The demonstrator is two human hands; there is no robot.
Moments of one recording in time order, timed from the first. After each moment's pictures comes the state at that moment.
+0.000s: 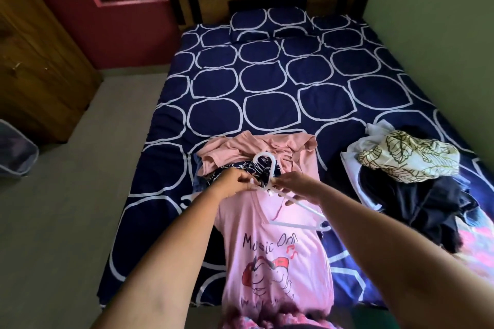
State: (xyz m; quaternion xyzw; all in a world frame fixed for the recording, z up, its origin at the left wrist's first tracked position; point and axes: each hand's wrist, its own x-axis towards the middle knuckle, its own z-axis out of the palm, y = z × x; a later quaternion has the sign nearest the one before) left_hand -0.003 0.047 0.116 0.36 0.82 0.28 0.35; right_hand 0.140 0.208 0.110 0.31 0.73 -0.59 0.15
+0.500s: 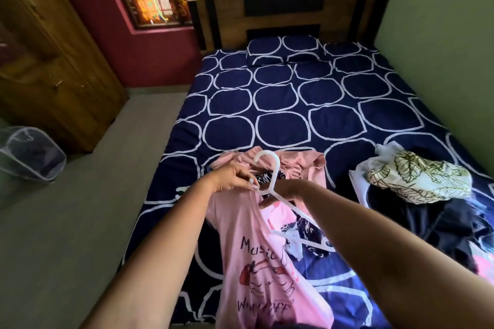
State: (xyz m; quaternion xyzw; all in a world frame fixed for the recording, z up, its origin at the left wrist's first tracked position) left_hand -0.004 0.024 0.197 0.39 0.76 0.33 0.40; right_hand 0.111 0.177 0.160 0.09 0.86 -0.42 0.28
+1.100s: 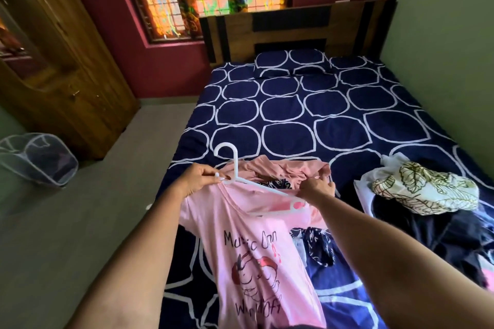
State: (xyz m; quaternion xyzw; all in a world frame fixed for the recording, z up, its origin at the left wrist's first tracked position) left_hand -0.040 -0.050 0.208 0.29 0.80 0.44 0.29; right_hand 0.139 0.220 0.133 0.34 0.92 -0.12 0.13
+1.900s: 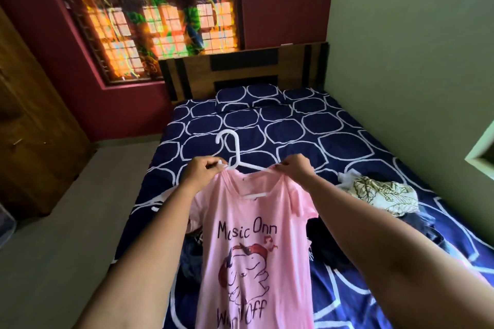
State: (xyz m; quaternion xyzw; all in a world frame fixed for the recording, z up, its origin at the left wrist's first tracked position) left_hand -0.026 0.061 0.266 0.40 0.81 0.42 0.11; right_hand 0.145 0.270 0.247 0.41 0.84 -0.35 -0.12
